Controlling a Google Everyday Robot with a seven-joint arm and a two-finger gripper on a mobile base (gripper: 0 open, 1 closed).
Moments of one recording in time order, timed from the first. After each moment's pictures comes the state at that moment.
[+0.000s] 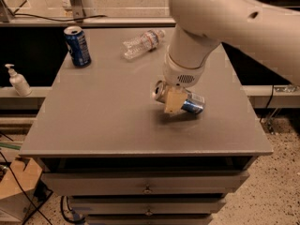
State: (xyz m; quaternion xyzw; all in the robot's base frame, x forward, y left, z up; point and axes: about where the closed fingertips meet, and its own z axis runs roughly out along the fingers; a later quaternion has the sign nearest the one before) arm 0.523 -0.061 0.852 -0.71 0.69 0.00 0.13
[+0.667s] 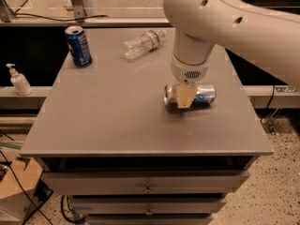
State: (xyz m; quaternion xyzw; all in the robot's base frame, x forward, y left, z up) arm 0.550 -0.095 0.844 -0.72 0.69 -0.08 0.08
